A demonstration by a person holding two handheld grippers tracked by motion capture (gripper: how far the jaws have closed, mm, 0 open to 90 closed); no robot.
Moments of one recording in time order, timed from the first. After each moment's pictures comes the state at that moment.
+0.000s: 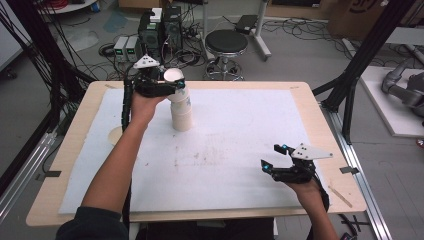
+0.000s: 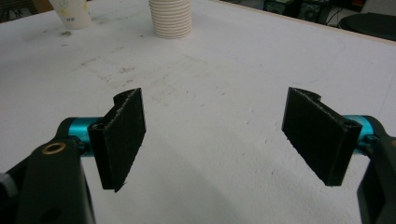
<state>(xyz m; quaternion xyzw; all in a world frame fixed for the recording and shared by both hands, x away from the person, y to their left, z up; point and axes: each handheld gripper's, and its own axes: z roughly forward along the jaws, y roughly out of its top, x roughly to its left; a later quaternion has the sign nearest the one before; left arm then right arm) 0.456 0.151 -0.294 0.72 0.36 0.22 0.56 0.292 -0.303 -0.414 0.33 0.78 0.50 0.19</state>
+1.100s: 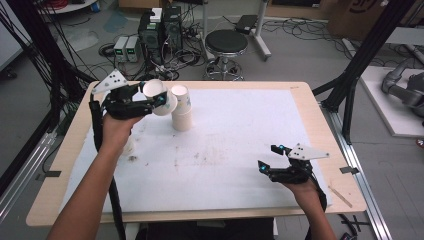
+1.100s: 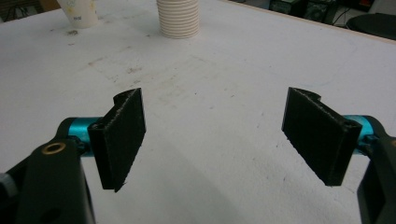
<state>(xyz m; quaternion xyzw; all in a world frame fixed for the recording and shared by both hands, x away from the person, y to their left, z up) 0.367 0.191 -0.289 0.70 0.29 0.21 0.62 0.292 -0.295 -0.414 0.32 0.78 0.50 0.18</state>
